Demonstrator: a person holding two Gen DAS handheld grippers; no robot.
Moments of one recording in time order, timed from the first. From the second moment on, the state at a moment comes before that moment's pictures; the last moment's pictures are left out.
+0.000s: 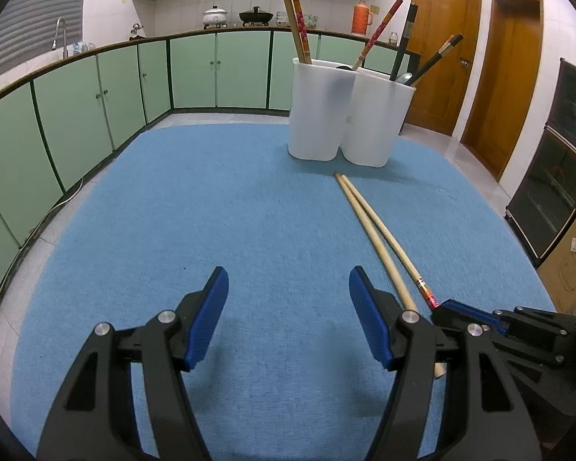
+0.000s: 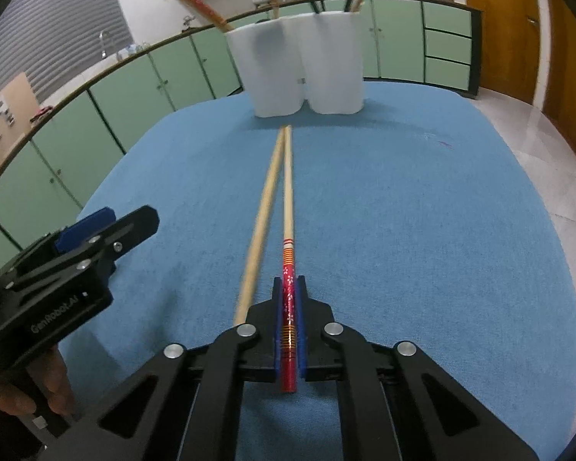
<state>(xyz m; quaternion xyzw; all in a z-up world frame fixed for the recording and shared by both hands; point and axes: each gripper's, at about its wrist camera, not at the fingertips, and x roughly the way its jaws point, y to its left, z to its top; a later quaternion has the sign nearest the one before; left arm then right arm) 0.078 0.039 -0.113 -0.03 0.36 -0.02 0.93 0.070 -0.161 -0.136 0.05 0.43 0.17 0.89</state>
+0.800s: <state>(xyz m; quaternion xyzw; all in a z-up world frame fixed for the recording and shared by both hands) 0.118 -0.036 -0.140 -0.02 0.43 -0.10 0.90 0.064 -0.223 -0.139 0.12 0.43 0.11 0.89</state>
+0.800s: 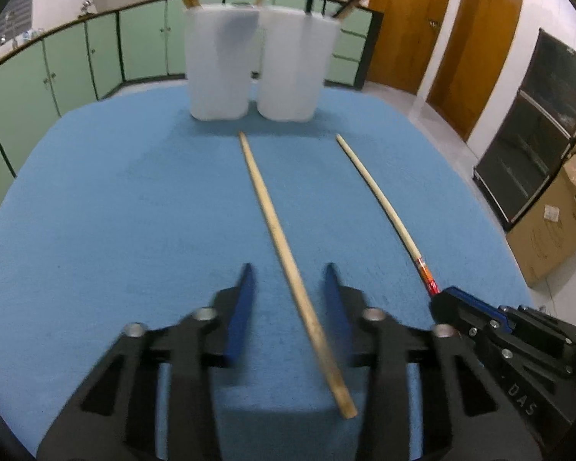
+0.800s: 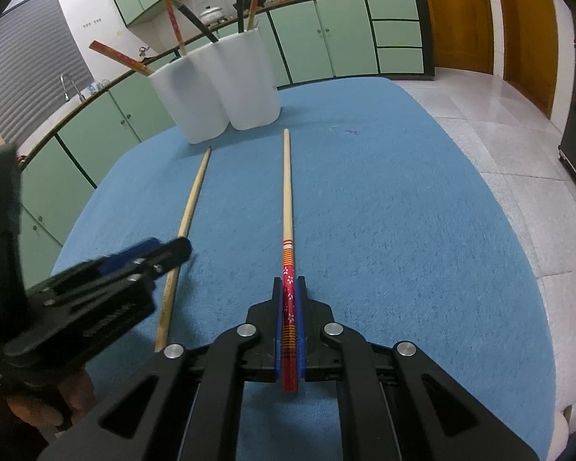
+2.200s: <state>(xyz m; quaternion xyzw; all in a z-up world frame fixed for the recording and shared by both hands) 0.076 -0.014 -0.139 -0.01 0.43 -0.07 0.90 0.035 -0.212 -0.138 0.06 0.42 0.13 0.90</state>
